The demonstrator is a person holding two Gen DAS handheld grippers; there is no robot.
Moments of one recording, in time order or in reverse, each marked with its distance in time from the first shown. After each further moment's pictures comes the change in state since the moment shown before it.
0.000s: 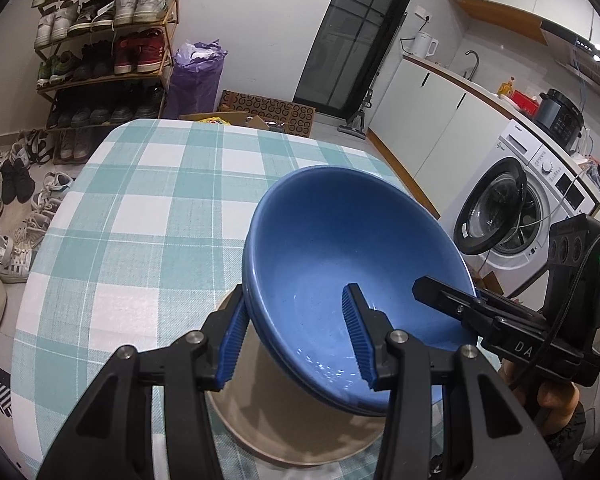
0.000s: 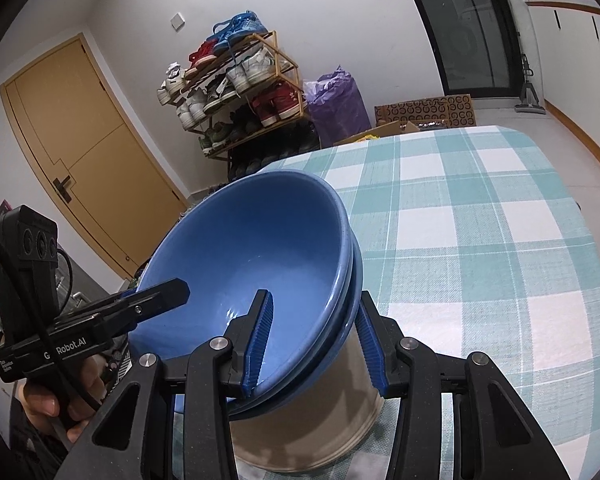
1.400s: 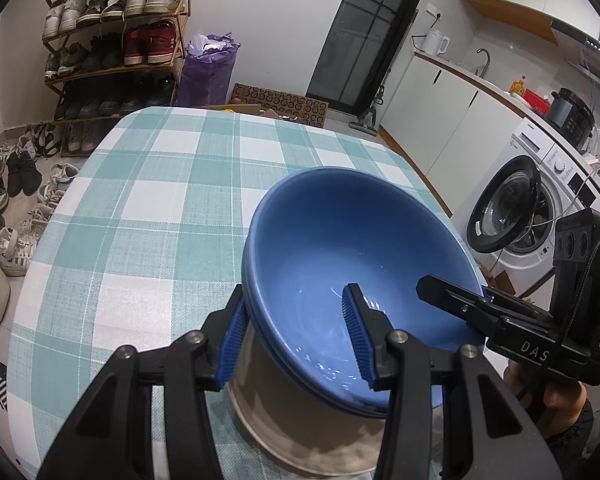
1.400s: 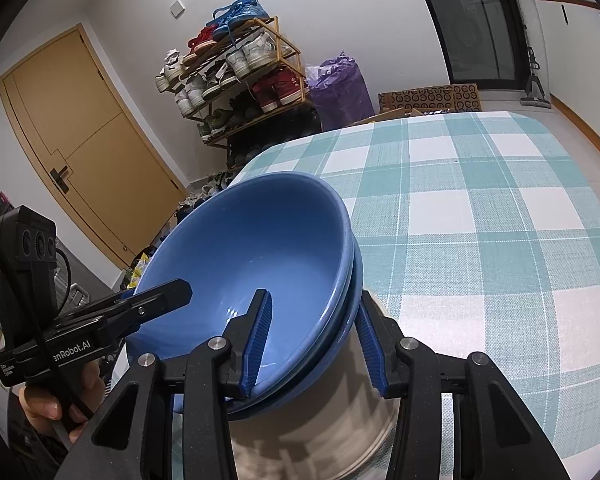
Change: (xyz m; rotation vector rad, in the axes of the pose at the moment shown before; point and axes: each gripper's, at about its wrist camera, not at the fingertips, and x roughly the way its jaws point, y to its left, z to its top) left arm 0.018 0.022 -0.010 -0.011 0.008 0.029; right arm 0.035 -0.003 -0.007 -0.012 0.036 0.003
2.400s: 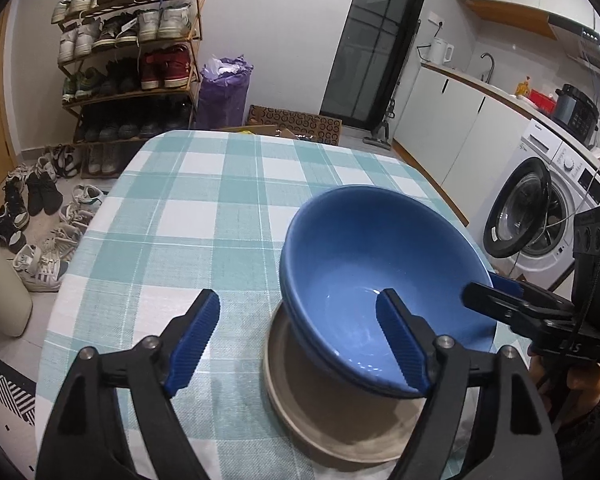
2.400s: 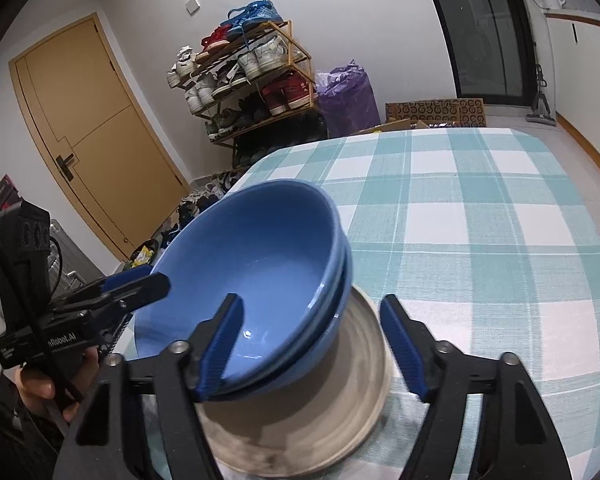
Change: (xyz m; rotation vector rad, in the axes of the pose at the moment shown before) left arm -0.025 0.009 -0.007 0.039 -0.075 0.074; right arm -0.021 -0.002 -0.004 -0.065 -0.034 -0.007
